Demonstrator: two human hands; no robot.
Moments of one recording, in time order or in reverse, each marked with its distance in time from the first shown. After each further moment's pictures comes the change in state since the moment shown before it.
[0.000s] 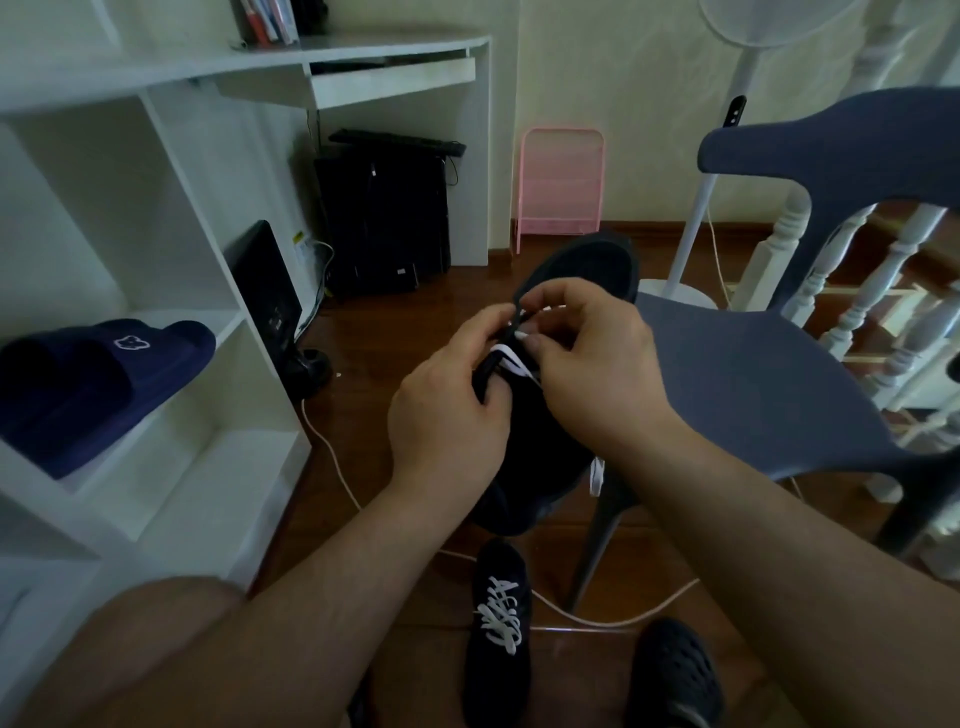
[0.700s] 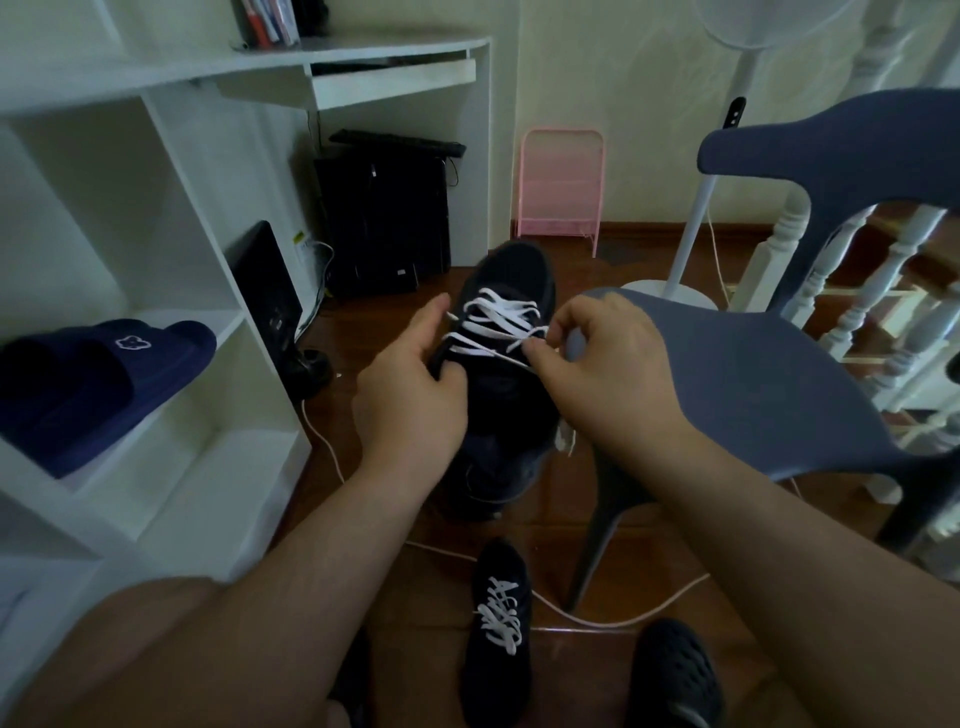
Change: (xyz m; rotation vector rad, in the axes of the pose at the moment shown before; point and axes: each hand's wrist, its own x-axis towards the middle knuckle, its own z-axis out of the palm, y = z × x) left_hand 0.019 -0.016 -0.014 0.059 0.085 -0.239; right_hand 0.005 0.026 0.002 -0.291 0.069 -0.080
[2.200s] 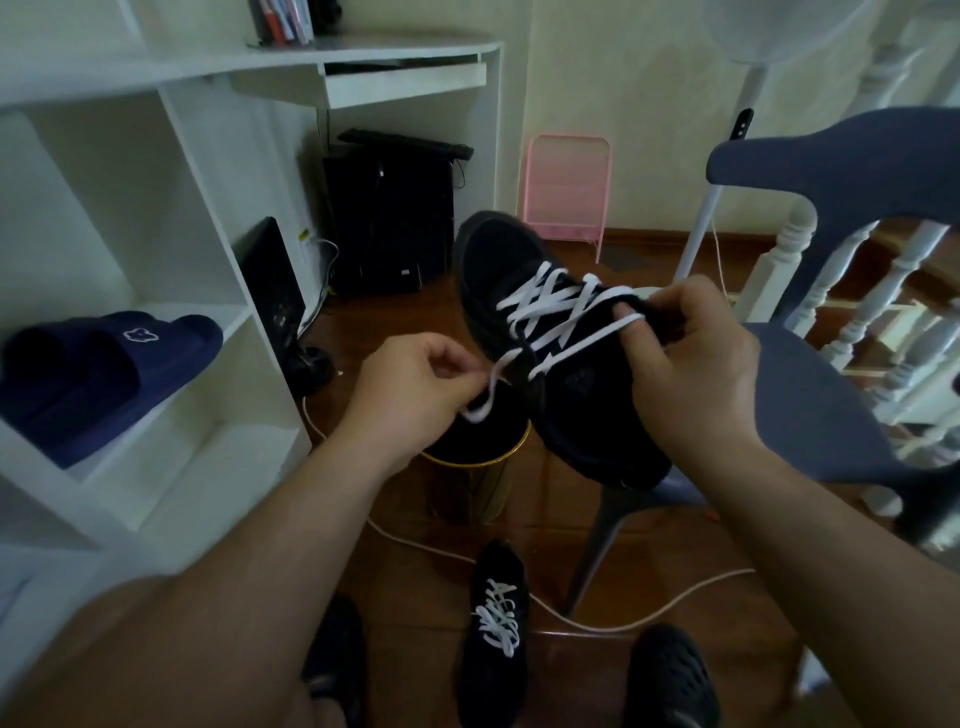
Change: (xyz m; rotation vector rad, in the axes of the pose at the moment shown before) left_hand 0.023 -0.014 -0.018 -0.059 -0.360 -0.064; right_hand -0.007 0.016 -0.036 0.135 0.203 0.073
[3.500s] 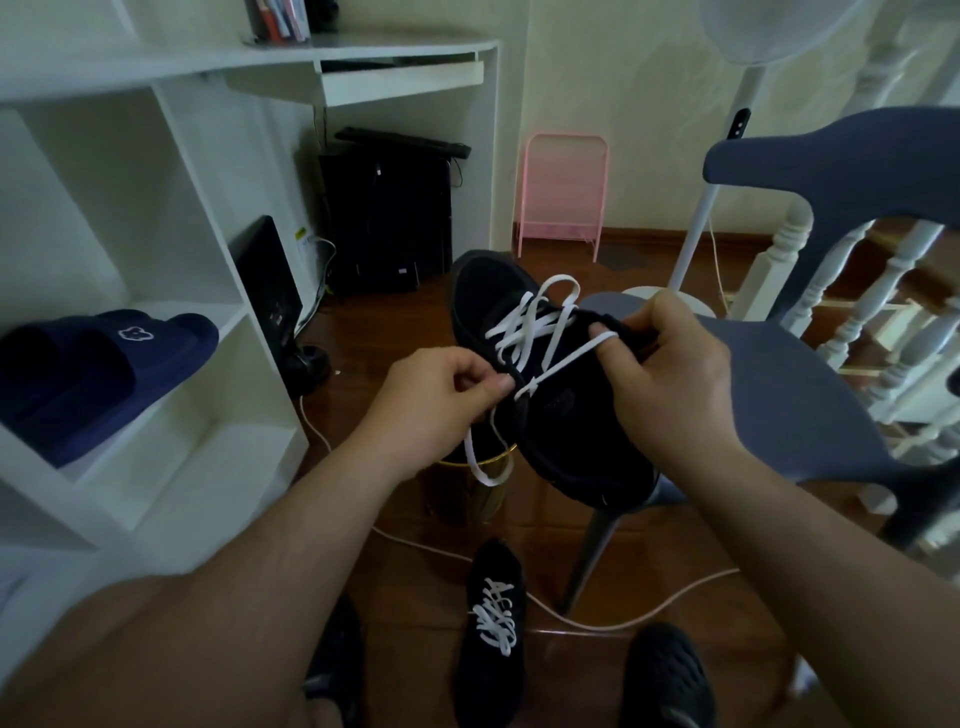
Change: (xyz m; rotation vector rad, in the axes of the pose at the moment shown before) left_hand -0.001 -0.001 0.010 0.084 -0.135 0.126; right_hand -0.007 0.000 0.007 -0.008 -0.084 0.022
